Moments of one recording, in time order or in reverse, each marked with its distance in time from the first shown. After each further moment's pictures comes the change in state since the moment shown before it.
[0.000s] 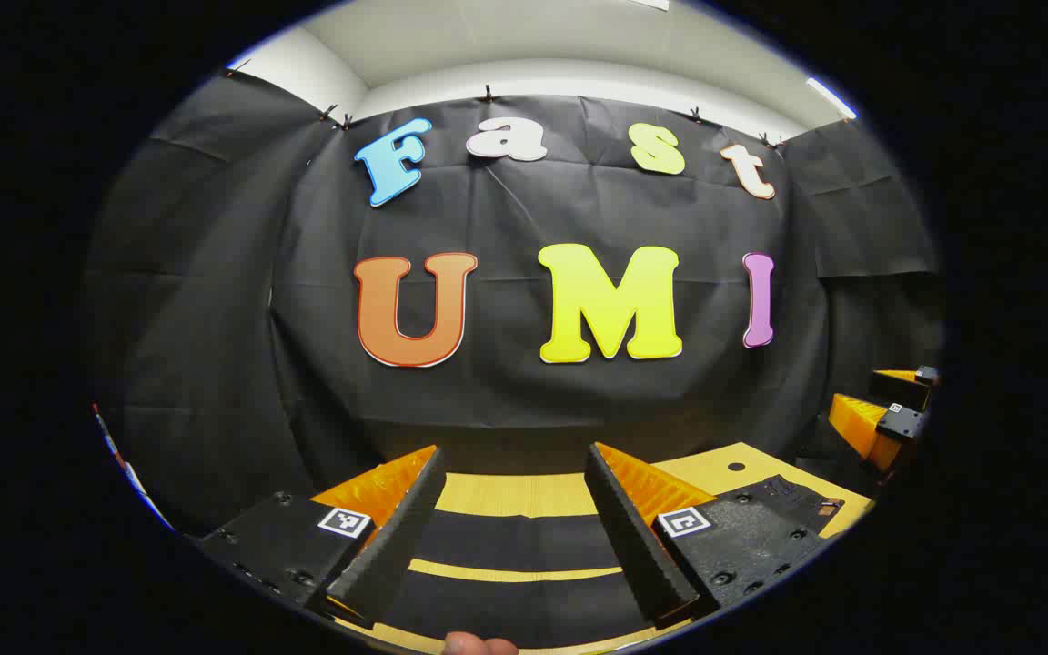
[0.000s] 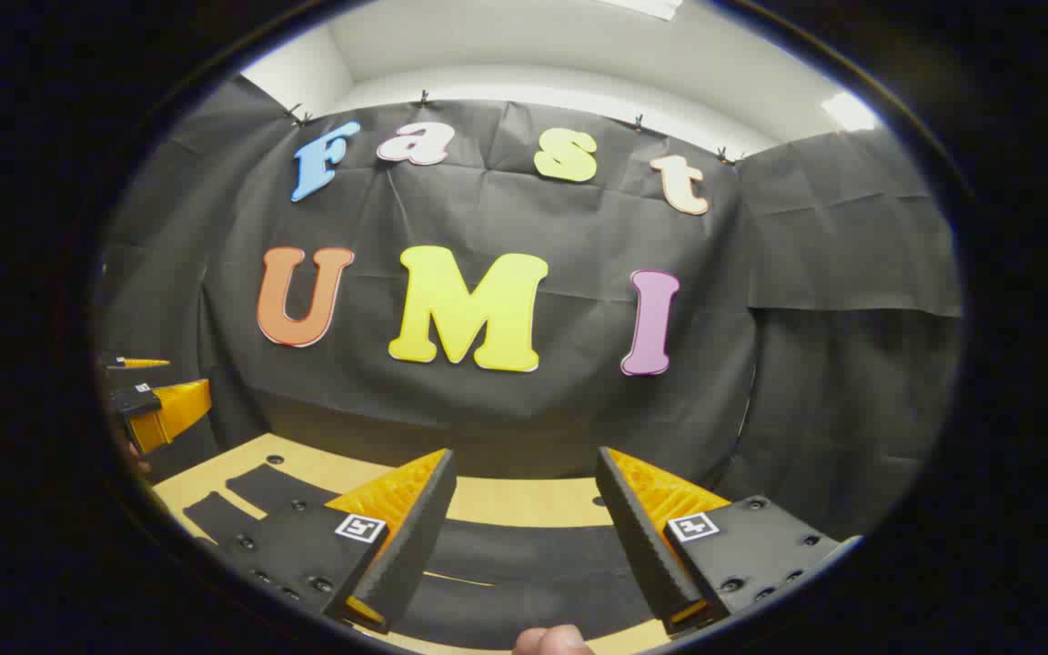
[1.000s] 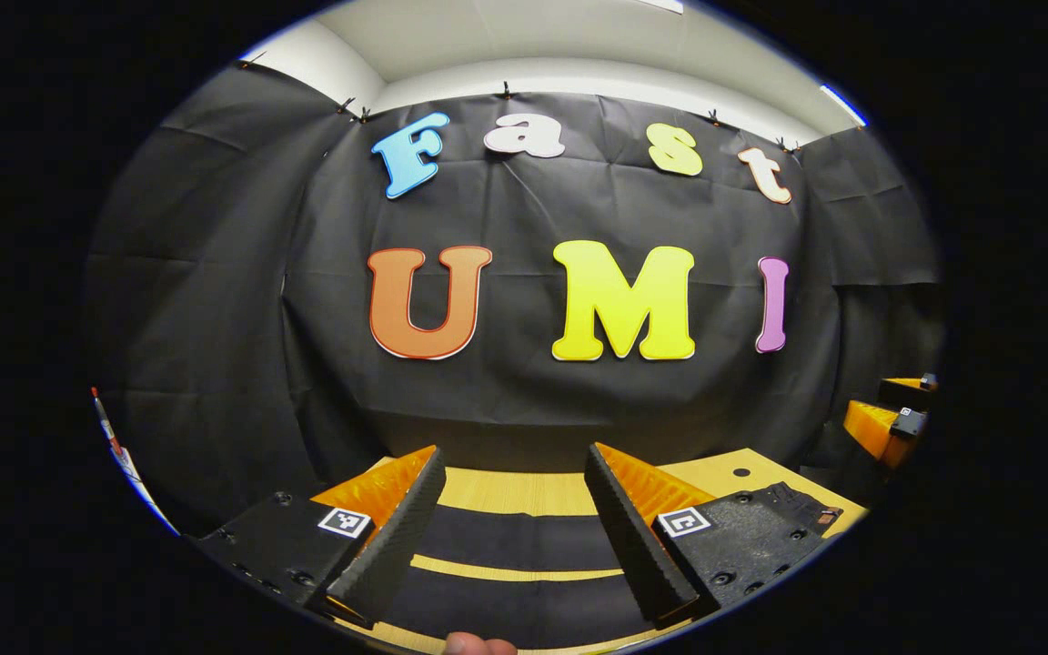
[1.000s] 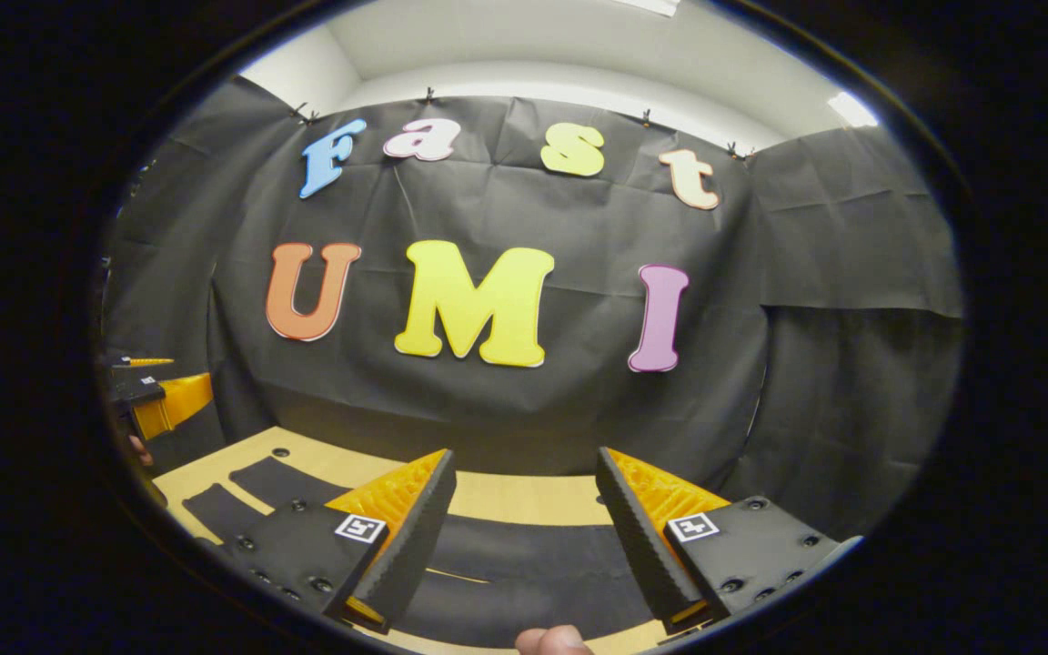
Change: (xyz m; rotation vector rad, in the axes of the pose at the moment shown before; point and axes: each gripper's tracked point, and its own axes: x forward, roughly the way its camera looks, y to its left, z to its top) left arm 0.008 0.009 -0.013 -0.041 0.017 0.040; right arm 0.011 -0.018 -0.016 0.005 0.042 0.038
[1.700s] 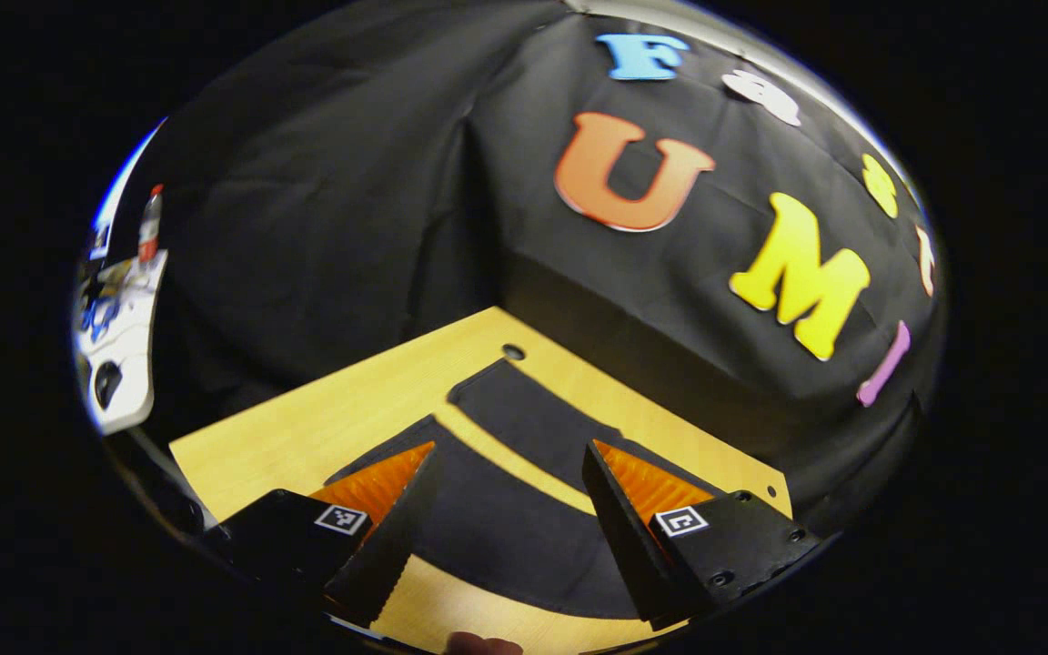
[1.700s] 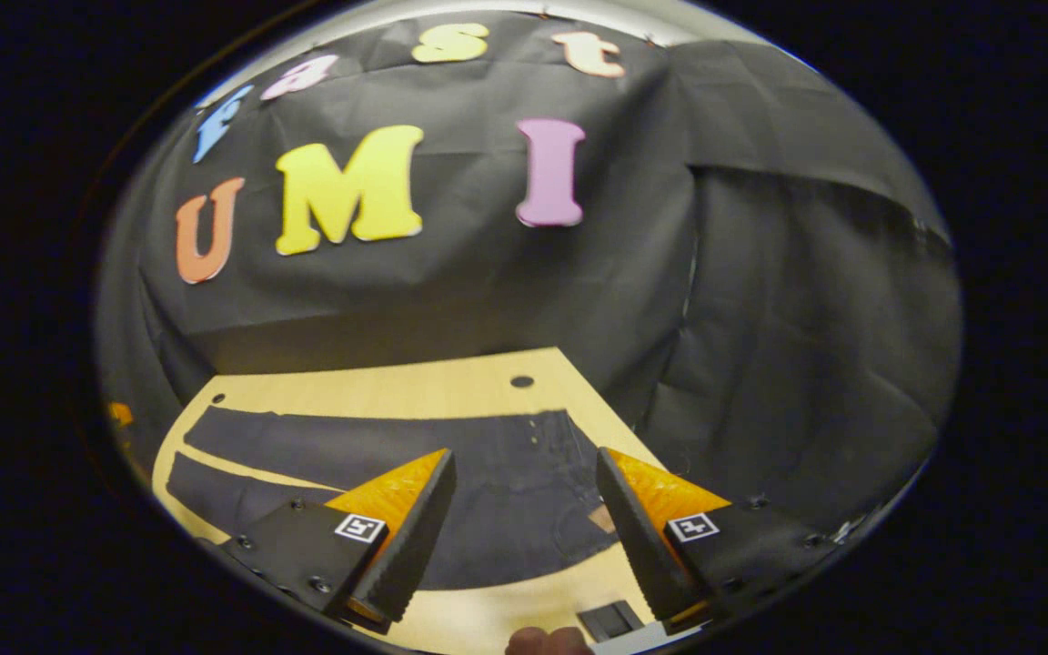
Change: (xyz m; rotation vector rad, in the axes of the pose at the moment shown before) left arm -0.029 0.149 -0.164 -0.549 0.418 0.343; right arm 0.014 -0.203 -0.150 0.236 0.475 -0.222
